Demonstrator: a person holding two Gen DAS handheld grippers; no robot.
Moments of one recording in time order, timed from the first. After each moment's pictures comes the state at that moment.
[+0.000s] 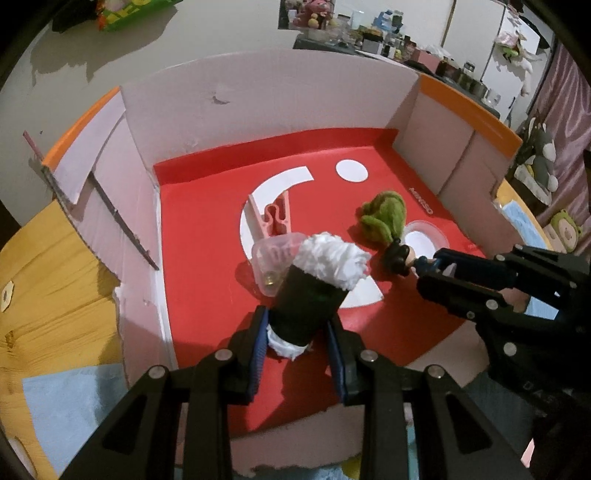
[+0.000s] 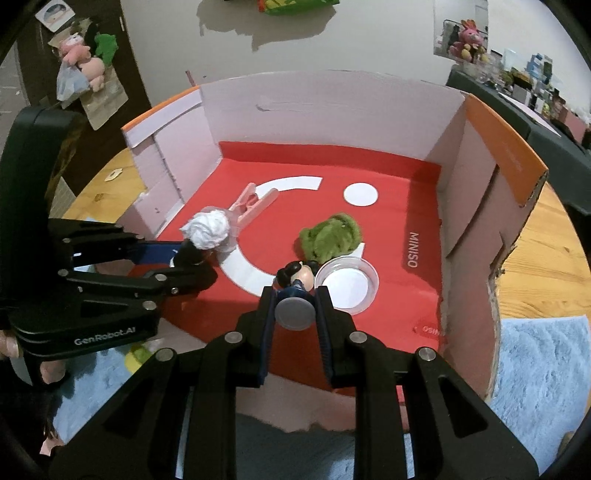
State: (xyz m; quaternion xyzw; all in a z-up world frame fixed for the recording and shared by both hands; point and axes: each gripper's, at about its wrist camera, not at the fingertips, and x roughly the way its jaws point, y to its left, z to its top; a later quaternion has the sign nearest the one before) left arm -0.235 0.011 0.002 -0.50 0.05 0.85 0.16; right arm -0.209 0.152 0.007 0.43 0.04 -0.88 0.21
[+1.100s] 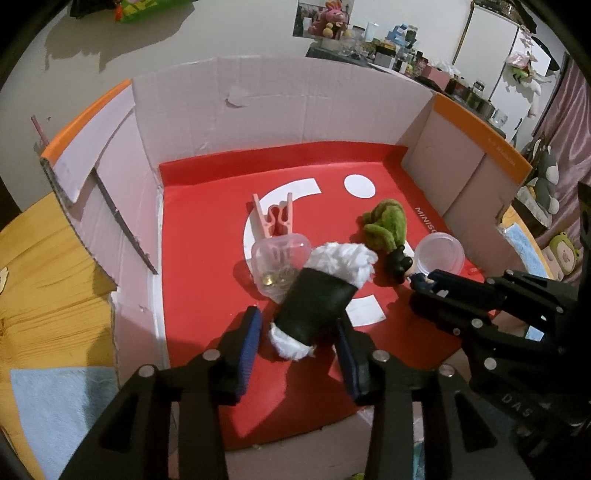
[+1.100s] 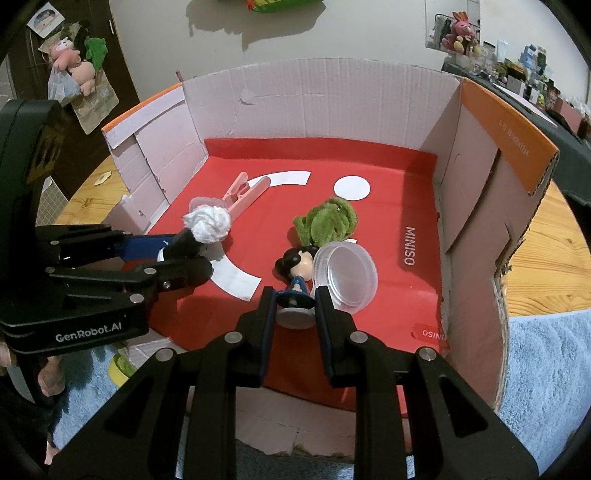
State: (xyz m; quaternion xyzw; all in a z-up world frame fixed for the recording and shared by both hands) left arm -0.243 0.010 -0.001 -0.49 0.01 0.86 0.15; right arm -0.218 0.156 -0.002 0.44 0.03 -0.87 0.20
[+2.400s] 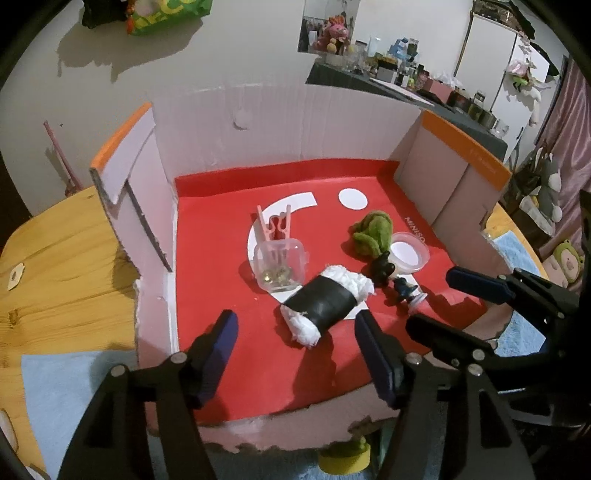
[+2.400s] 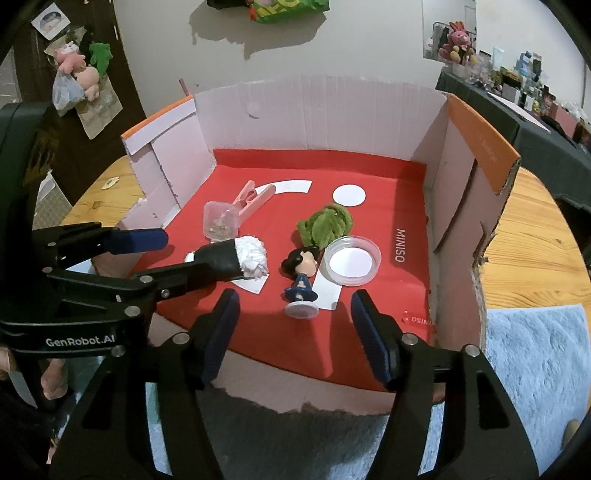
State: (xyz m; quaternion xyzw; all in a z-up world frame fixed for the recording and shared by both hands) left arm -0.222 0.010 0.016 -0.46 0.01 0.88 0.14; right arm -0.199 0.160 0.013 0.42 0.03 -0.88 0.20
